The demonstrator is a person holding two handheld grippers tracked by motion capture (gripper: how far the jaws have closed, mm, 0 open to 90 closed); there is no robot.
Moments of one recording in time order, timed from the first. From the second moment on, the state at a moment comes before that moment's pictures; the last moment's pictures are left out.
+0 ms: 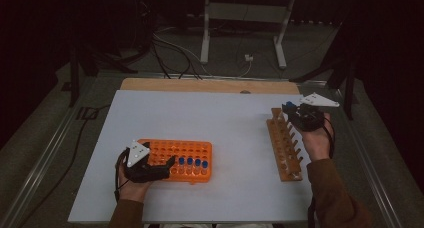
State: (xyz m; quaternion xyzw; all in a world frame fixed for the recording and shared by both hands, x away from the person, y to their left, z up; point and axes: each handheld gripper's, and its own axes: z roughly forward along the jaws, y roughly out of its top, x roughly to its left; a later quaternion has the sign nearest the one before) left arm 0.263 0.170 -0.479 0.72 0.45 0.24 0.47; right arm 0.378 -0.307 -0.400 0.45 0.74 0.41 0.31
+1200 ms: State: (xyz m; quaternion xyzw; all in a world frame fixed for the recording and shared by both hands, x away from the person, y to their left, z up) left arm 0.261 0.168 -0.473 0.71 0.46 0.23 0.49; right arm 0.356 -0.216 -0.409 0.36 0.79 0.45 0.21
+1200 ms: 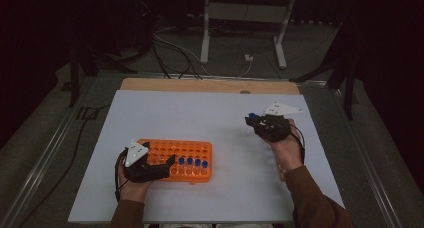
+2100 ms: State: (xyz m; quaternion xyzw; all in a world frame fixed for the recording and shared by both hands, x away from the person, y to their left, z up) left arm 0.289 0.155 -0.435 0.71 0.42 0.22 0.52; right arm 0.357 -0.151 -0.398 0.33 0.80 0.49 0.13
